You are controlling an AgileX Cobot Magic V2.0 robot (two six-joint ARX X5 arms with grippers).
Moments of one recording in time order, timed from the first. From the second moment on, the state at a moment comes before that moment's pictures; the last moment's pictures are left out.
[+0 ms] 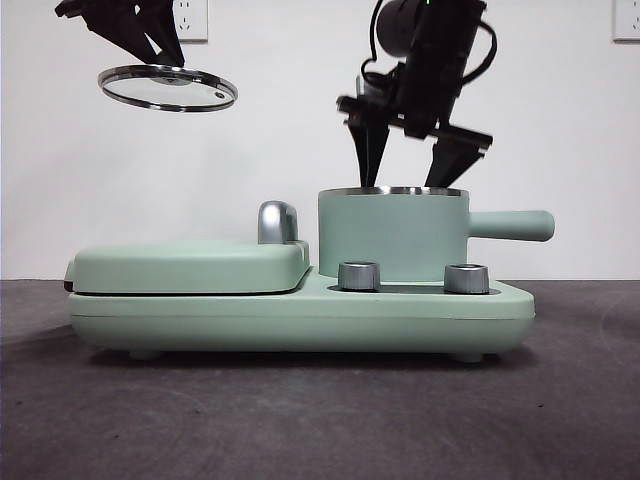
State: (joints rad) left arm -0.18 1.79 1.98 -0.74 0.15 0.09; right arm 0.41 2.13 2.14 -1.20 -0.16 0.18
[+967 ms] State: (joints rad) left arm -0.39 1.79 1.98 -0.78 0.15 0.09; right arm 0.41 1.20 1.71 -1.34 -0.11 0.10
